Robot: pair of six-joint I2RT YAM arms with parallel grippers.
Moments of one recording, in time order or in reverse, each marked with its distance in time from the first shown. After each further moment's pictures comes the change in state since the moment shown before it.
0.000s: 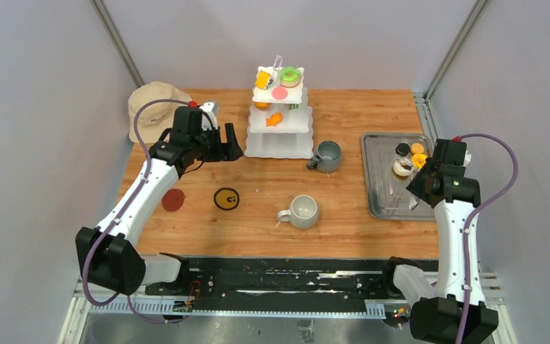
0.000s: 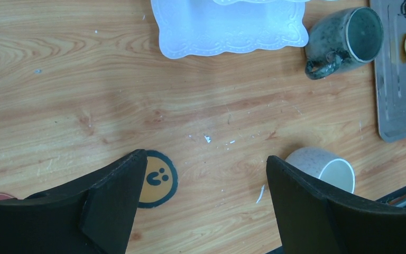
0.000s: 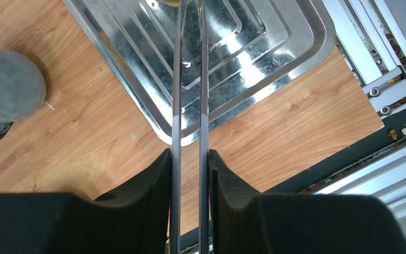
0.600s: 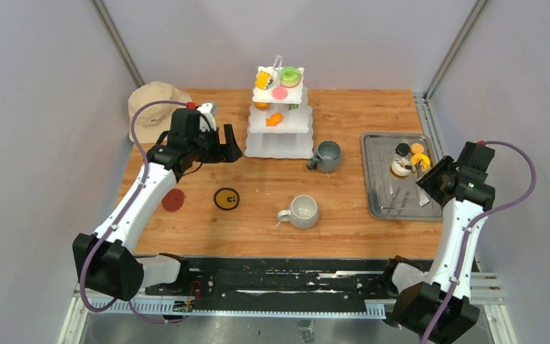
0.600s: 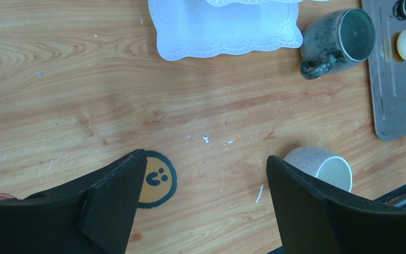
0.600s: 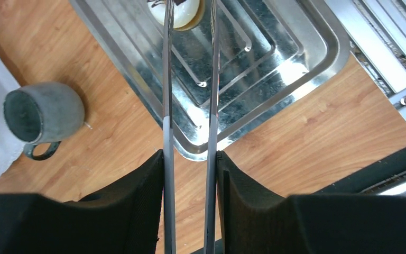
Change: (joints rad) left arm 0.000 -0.040 -0.030 0.020 0.003 0.003; right arm -0.246 0.022 -0.002 0.060 -0.226 -0.039
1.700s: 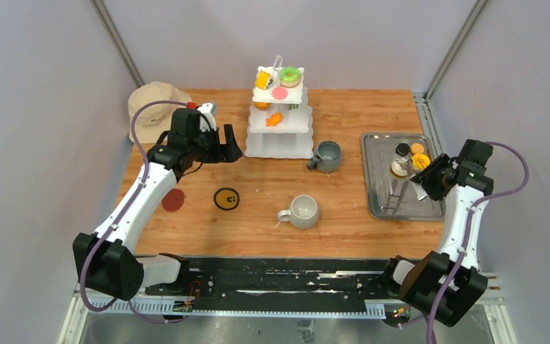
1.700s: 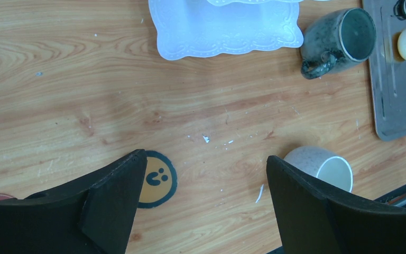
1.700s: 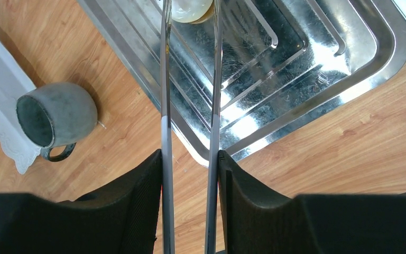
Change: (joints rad) left arm 0.000 0.002 0.000 0.000 0.000 0.002; right arm -0.051 0.137 -0.041 0.112 -0.157 0.036
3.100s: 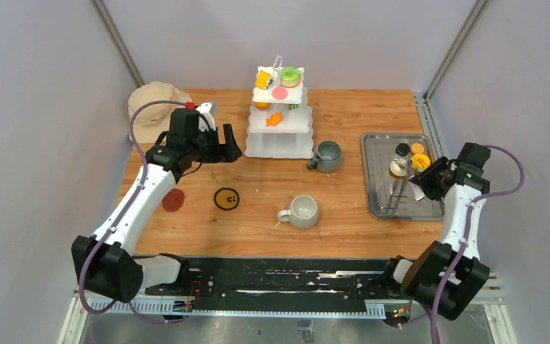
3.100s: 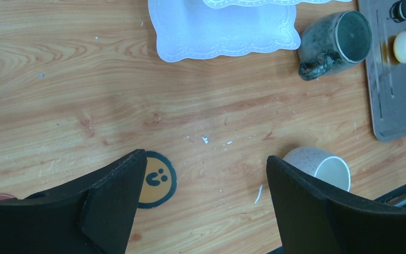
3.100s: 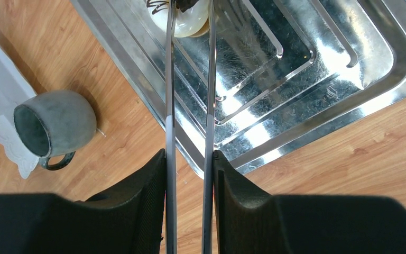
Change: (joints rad) left arm 0.000 -0.011 0.000 0.000 -0.001 -0.001; right arm -0.019 0.055 -0.063 0.105 -0.041 0.004
